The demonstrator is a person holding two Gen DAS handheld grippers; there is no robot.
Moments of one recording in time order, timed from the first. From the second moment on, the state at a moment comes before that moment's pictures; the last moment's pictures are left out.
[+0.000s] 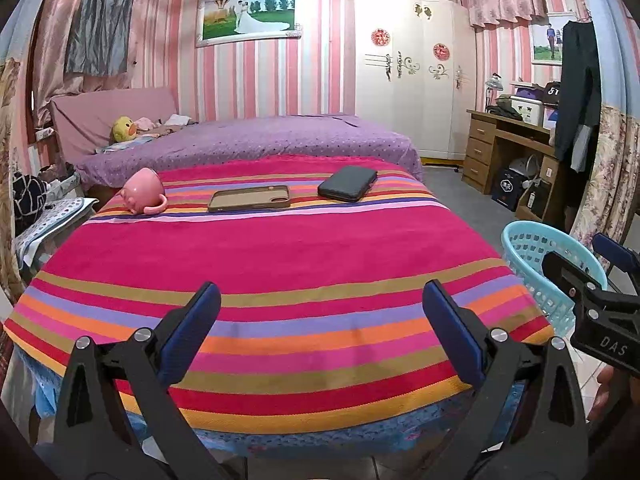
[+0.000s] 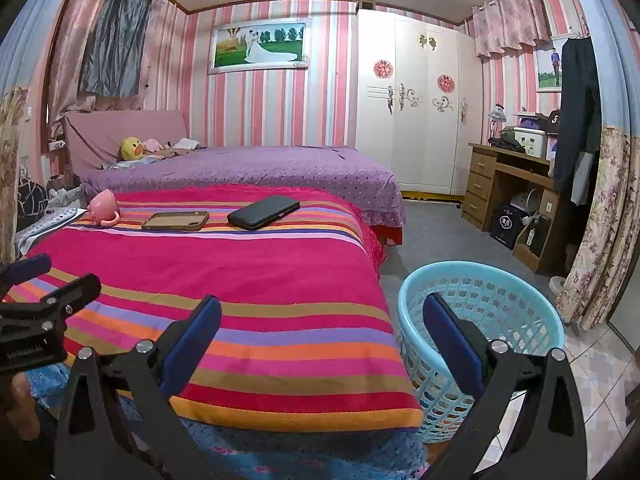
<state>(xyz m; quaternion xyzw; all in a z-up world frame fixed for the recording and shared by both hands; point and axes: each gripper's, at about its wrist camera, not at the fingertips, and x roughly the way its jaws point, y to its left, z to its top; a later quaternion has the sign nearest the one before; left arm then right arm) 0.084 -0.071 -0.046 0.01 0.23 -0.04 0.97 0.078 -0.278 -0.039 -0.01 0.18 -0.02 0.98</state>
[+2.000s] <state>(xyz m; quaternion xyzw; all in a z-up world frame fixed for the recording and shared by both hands) 0.080 -0.066 -0.036 0.00 0.21 -0.04 0.98 0.077 -0.273 -0.040 -0.01 0.17 -0.02 0.99</state>
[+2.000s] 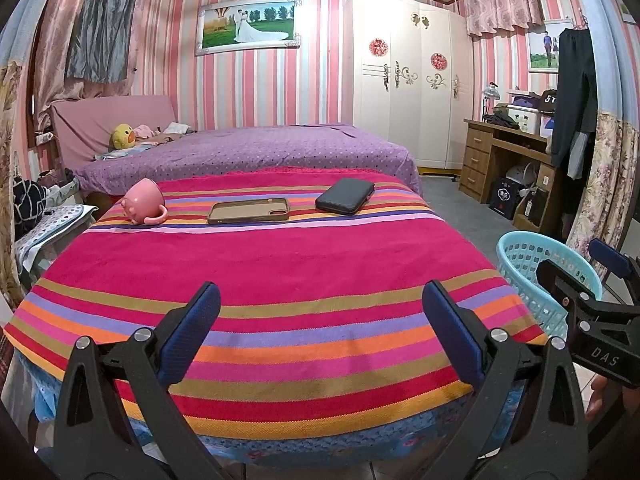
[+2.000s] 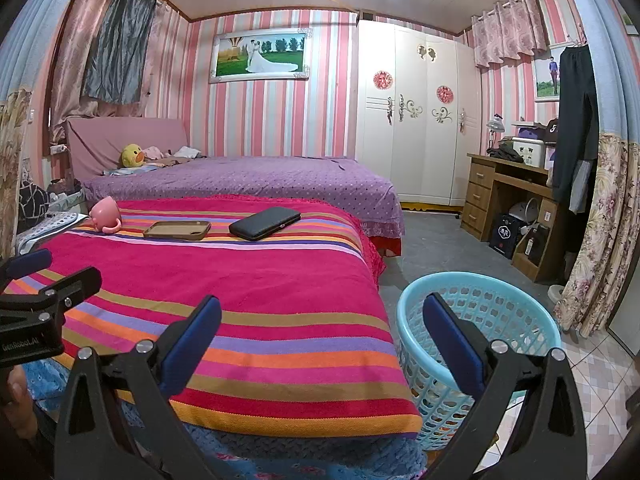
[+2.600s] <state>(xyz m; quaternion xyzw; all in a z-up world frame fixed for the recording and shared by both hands) 0.079 -0.066 -0.036 0.00 0.21 -0.04 0.98 0.078 -0.274 -0.040 -0.01 0.17 -0.02 0.99</state>
